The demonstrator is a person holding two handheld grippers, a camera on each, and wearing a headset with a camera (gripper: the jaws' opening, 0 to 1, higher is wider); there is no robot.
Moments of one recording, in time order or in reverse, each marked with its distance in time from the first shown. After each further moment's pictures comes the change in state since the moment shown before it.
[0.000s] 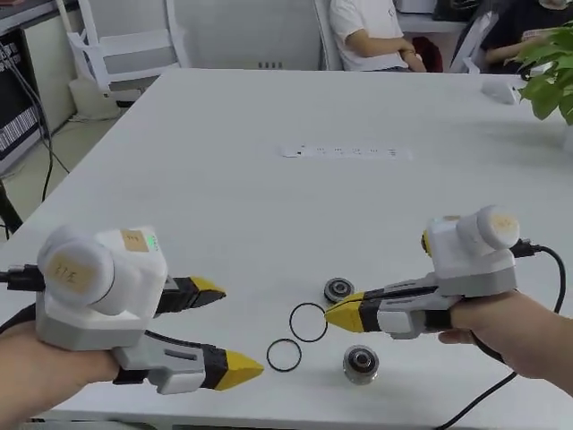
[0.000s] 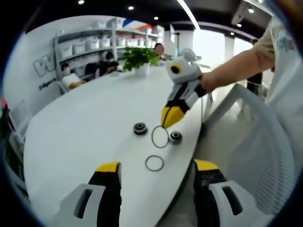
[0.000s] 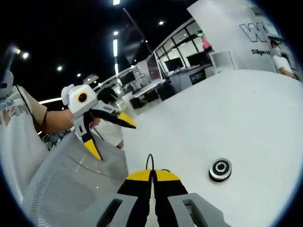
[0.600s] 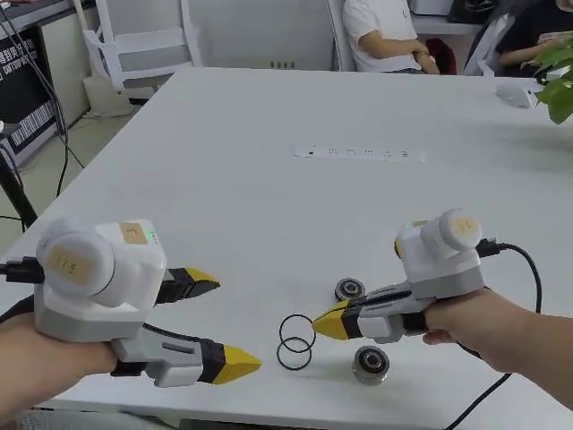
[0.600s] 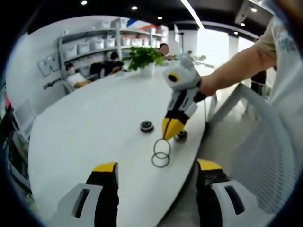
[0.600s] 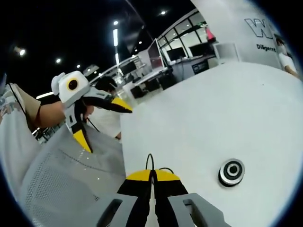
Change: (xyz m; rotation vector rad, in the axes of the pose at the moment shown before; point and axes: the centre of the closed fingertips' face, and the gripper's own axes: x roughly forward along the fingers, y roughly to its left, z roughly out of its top) left arm -0.011 0.007 -0.002 -0.003 0.001 0.046; right arm 0.032 0.000 -0.014 -0.003 0.108 0.012
